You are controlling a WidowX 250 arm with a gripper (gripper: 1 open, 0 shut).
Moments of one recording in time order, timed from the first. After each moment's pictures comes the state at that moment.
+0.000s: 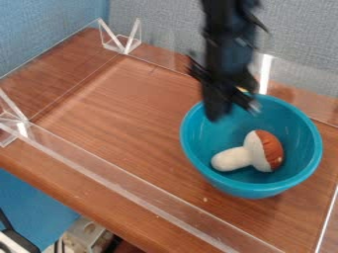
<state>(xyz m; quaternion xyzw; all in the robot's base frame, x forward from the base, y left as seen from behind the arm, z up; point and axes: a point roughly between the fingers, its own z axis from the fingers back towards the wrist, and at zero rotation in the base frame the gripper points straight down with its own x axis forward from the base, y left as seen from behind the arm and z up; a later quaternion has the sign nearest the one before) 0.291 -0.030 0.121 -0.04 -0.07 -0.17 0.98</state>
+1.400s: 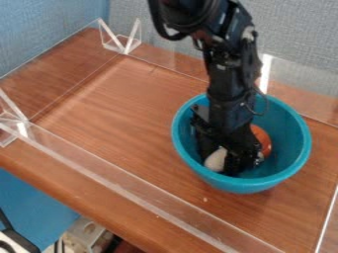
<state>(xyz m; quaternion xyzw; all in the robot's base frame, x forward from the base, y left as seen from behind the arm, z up) 0.289 -0.064 0.033 -0.03 -0.02 -0.19 0.98</state>
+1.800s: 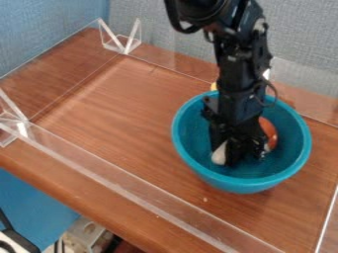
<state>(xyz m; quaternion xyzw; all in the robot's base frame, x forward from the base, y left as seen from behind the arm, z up) 0.301 -0.067 0.042 -0.03 -0.02 -0.23 0.97</state>
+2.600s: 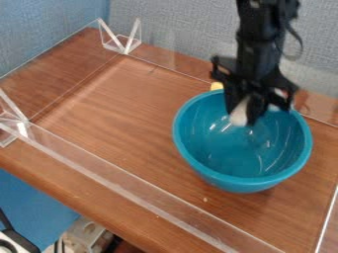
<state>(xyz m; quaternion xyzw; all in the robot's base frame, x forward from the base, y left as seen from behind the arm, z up) 0.322 -0.063 0.104 -0.02 -0.07 -0.07 0.99</state>
